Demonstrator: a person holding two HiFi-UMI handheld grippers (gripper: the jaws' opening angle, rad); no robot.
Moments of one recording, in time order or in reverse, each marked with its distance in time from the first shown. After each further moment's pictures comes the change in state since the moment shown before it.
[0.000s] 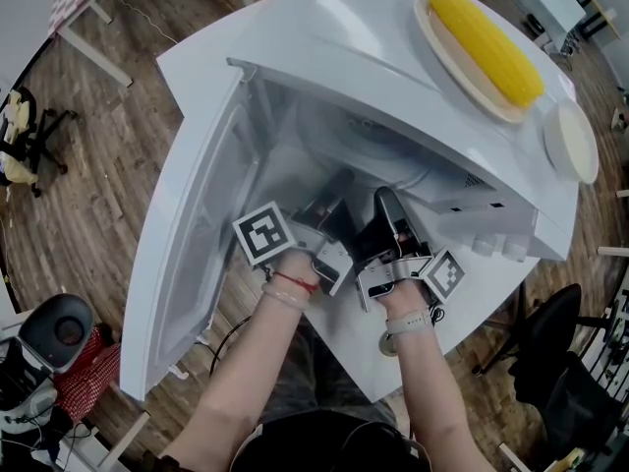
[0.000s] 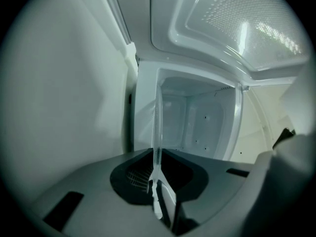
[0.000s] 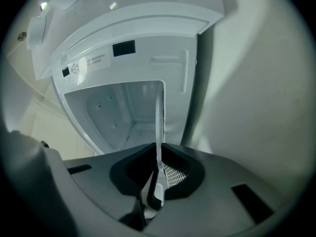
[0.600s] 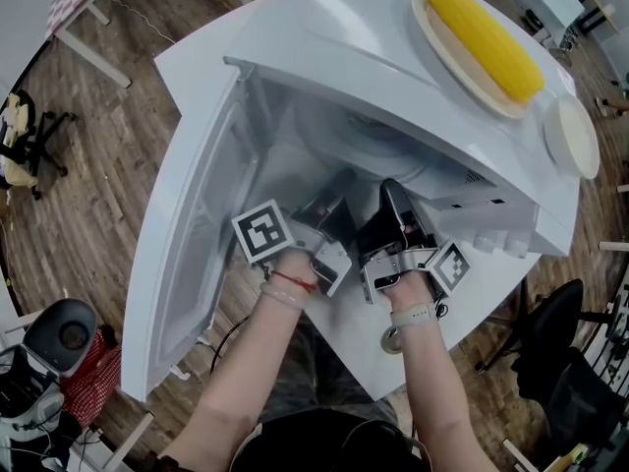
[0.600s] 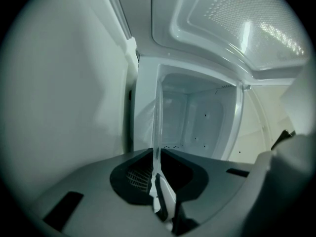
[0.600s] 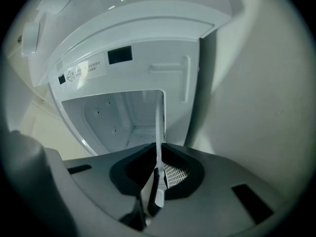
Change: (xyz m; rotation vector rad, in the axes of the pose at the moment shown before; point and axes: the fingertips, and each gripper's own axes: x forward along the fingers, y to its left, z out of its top) left arm 0.000 -0.001 -0.005 -0.015 0.039 -0.001; right arm 0.004 0.001 0.013 0.015 -0.034 0.003
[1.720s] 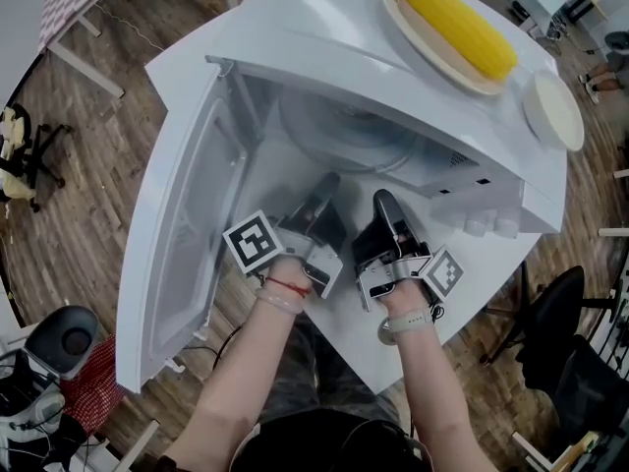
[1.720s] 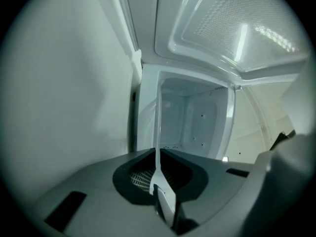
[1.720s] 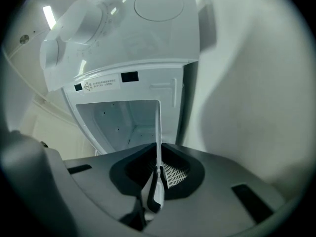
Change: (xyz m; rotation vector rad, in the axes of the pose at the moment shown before) left arm -0.018 0.001 -0.010 0.012 -0.046 -0.010; right arm -0.036 -0.005 -0.004 -0.009 -0.005 -0.001
